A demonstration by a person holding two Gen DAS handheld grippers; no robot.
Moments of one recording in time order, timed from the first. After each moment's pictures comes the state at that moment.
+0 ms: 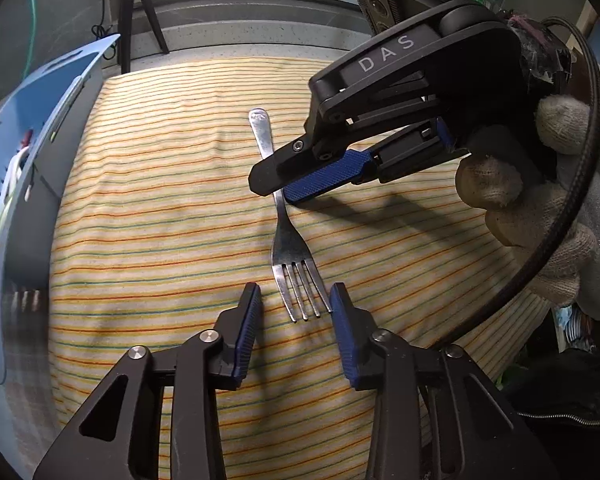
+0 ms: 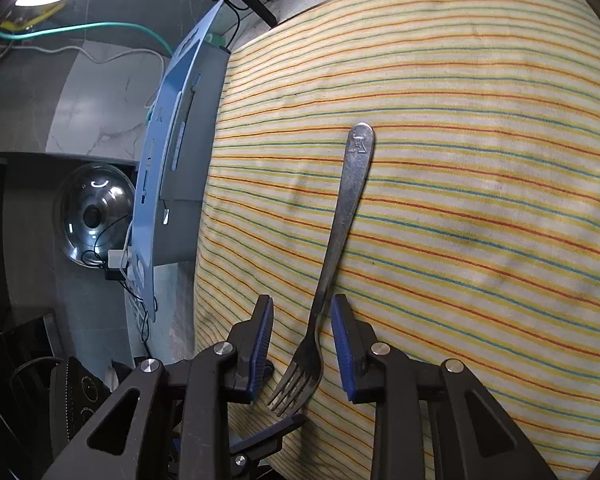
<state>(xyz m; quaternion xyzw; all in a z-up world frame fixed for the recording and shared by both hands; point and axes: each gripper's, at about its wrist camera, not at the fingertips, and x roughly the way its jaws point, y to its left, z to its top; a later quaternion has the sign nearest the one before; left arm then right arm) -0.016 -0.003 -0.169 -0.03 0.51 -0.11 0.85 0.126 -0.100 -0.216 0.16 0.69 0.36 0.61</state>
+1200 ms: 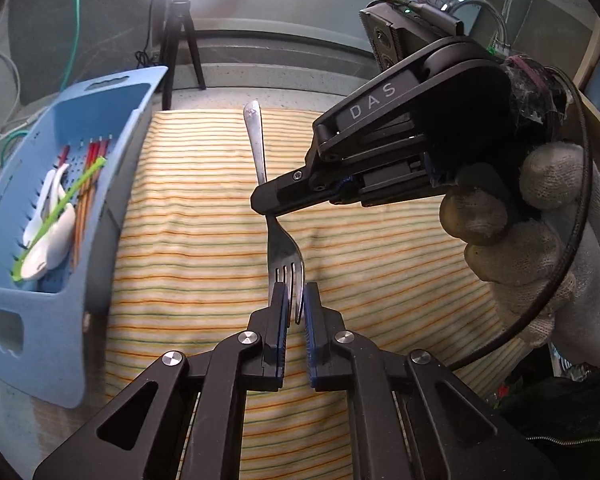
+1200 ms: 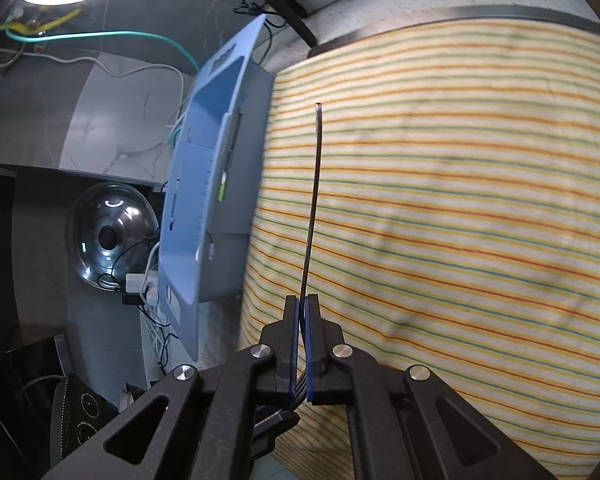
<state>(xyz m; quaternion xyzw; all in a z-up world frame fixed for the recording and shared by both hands) -0.034 0.044 -0.128 -0.06 0.46 -0.09 0.88 0.127 -0.048 -0.180 0.17 0.66 0.37 0.64</state>
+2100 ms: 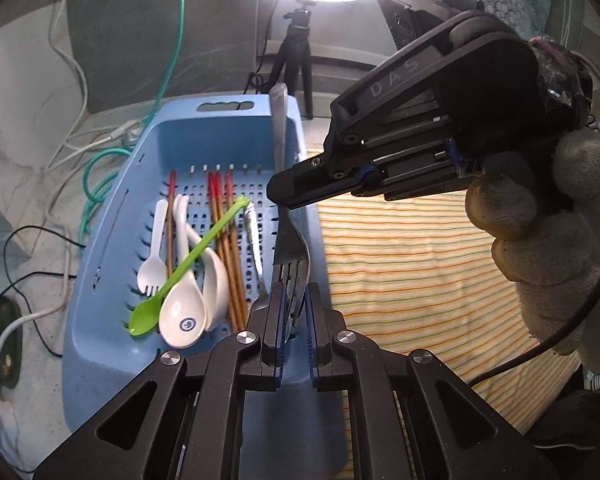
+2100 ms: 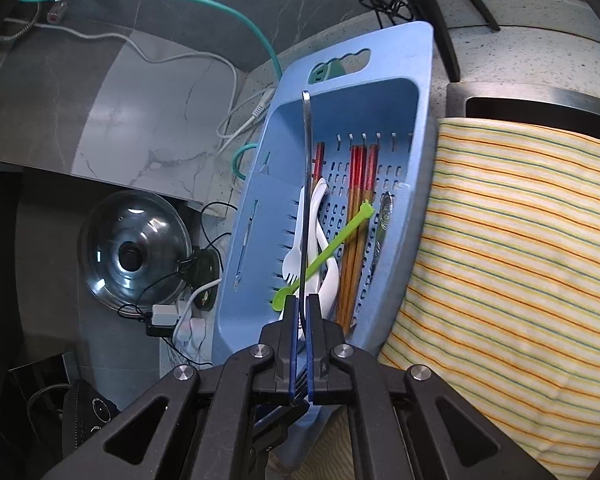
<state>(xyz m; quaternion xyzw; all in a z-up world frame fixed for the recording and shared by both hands) -0.005 0.161 -0.112 -0.03 0.45 -0.01 0.89 0.161 0.090 -0.154 0.16 0.64 0.41 0.63</state>
